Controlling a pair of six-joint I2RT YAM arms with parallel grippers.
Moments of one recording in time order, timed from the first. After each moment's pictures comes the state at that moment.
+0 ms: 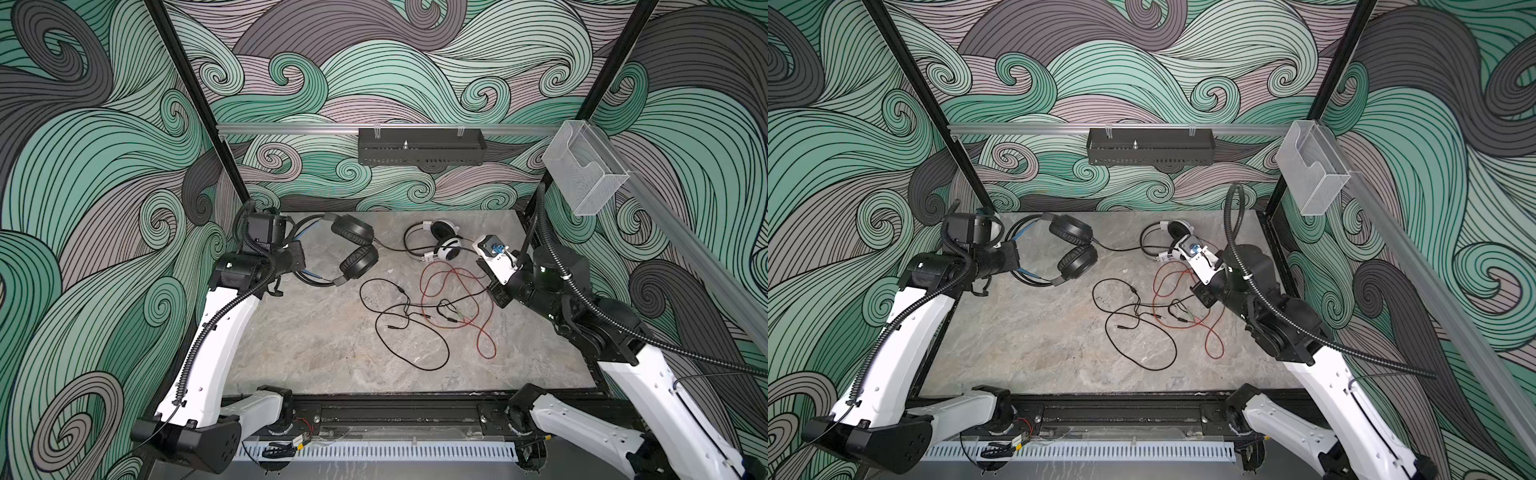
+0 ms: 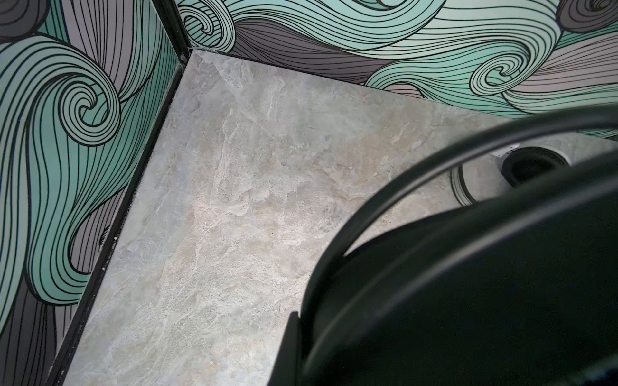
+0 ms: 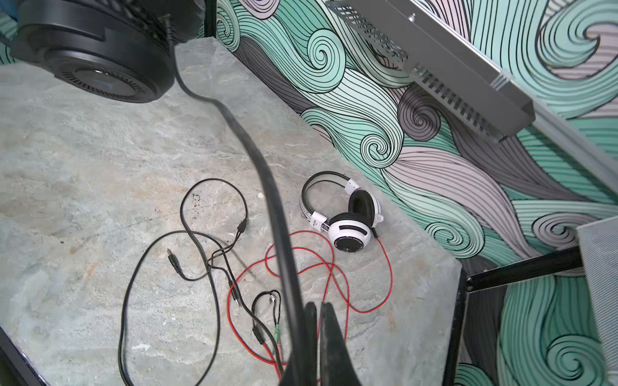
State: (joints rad) left arm -0.18 1.17 1.42 -1.04 -0.16 -0.31; right arm 0.66 0.93 1.37 -0.90 0.16 -0.42
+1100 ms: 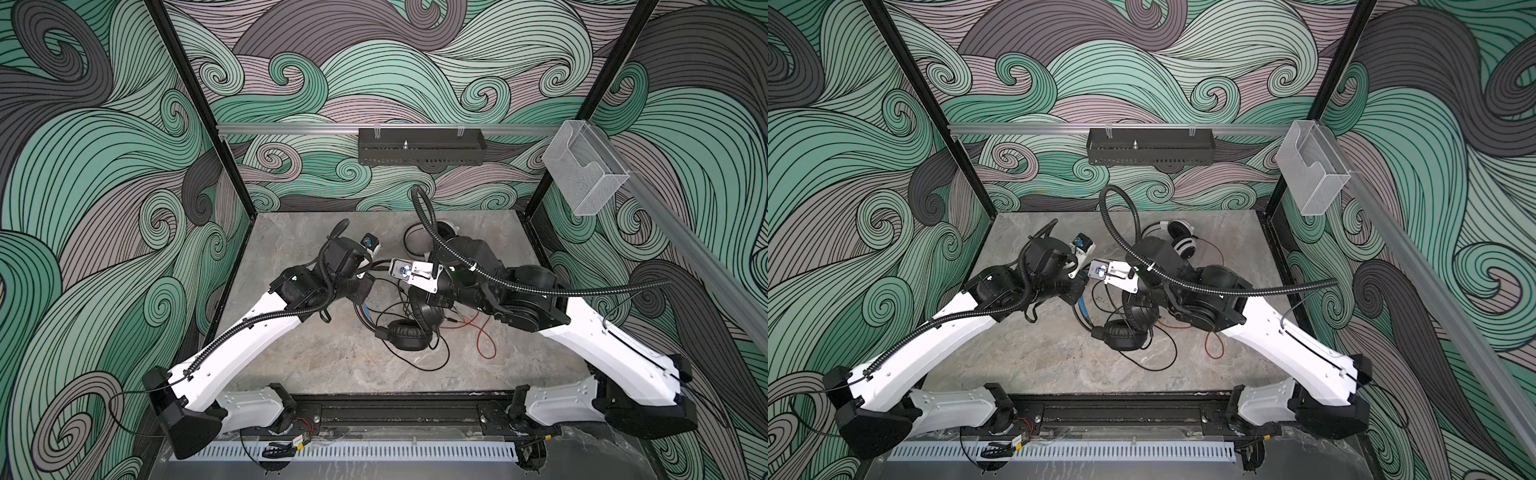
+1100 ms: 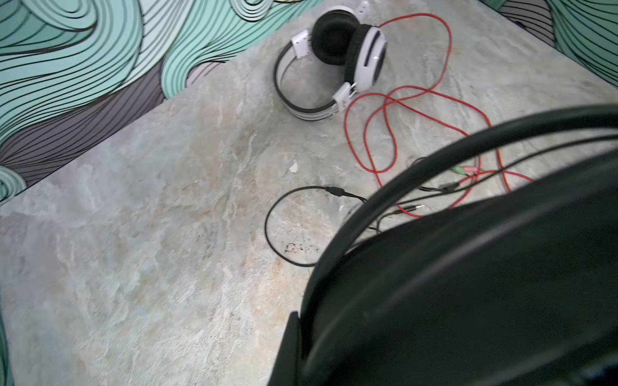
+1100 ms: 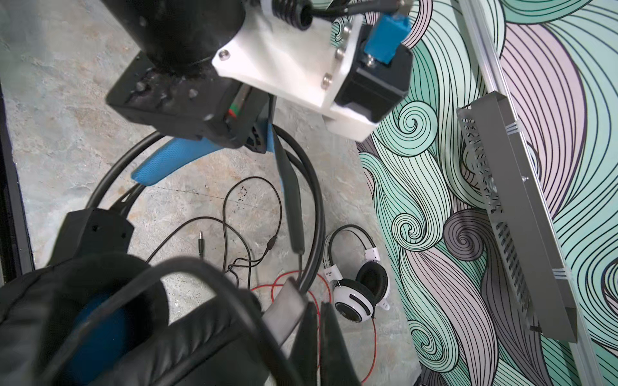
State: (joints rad) left arm -0.76 1.22 1.31 -0.87 -0.15 -0.04; right arm 1.07 1.34 1.71 -1.03 0.35 -0.62
